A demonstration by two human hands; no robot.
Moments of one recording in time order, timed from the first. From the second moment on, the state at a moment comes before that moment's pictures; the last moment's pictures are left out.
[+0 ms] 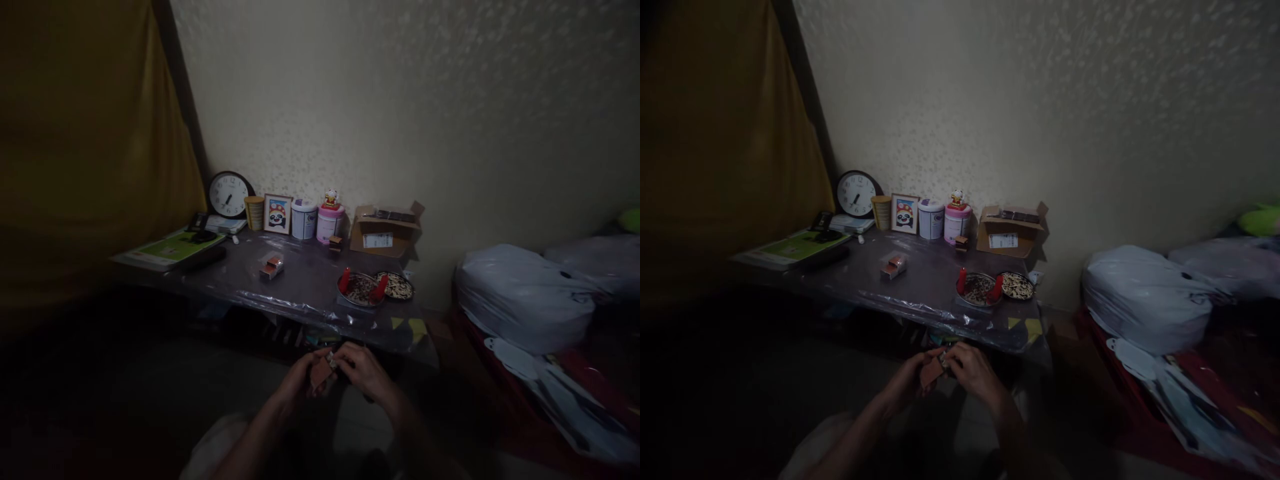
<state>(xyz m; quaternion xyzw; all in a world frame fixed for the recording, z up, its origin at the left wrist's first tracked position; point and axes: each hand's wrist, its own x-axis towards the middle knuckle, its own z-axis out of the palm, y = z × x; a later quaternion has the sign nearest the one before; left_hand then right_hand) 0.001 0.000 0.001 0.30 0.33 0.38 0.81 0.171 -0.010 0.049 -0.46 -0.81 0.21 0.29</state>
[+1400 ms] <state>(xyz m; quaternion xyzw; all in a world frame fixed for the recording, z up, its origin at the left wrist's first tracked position) 0.001 -0.004 0.015 0.19 0.12 0.50 0.84 0.165 0.005 0.039 -0.46 -0.66 0.23 0.55</state>
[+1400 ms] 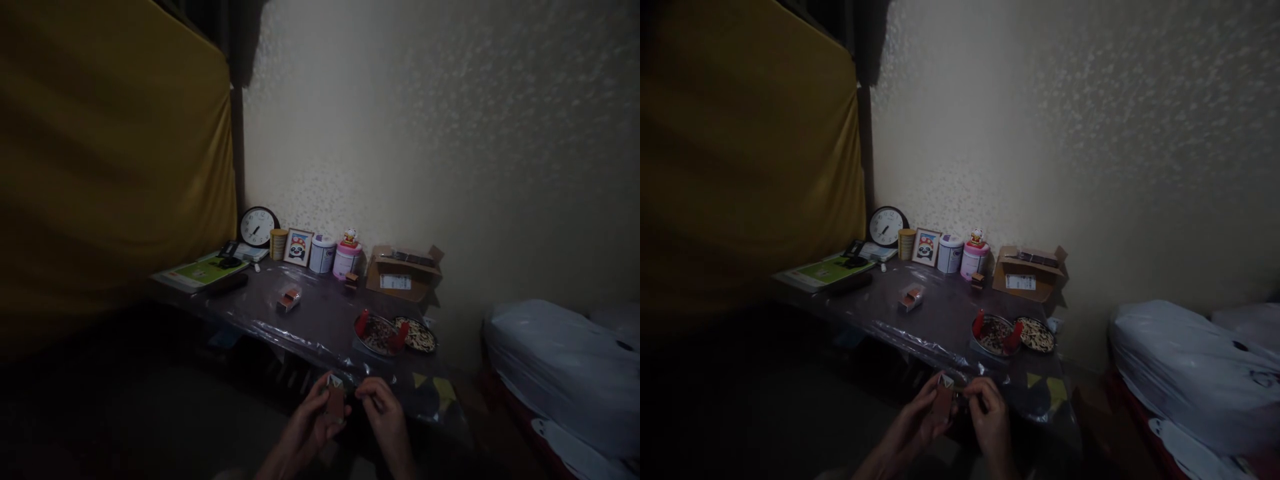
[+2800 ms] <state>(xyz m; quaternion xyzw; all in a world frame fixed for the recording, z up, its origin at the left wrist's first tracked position) 0.006 -0.003 0.017 0.20 0.18 0.52 0.81 0.137 -0.009 0.038 -0.42 -0.62 0.37 0.55</state>
